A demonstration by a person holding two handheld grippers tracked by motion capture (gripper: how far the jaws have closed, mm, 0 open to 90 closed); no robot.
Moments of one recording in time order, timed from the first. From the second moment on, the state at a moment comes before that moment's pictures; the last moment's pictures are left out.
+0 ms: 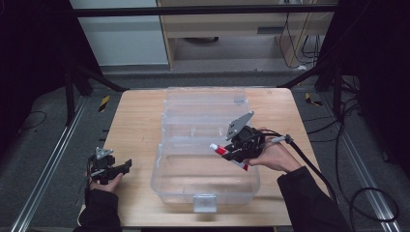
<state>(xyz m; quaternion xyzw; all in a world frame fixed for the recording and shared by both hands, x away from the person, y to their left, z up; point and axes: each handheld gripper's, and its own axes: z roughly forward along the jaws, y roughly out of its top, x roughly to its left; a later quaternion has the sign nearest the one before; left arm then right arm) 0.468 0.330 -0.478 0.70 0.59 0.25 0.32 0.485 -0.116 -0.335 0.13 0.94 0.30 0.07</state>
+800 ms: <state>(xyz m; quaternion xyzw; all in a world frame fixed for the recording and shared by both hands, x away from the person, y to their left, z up) 0.468 0.330 -0.478 0.70 0.59 0.25 0.32 0.482 -0.099 -0.384 0.05 0.98 0.20 0.02</state>
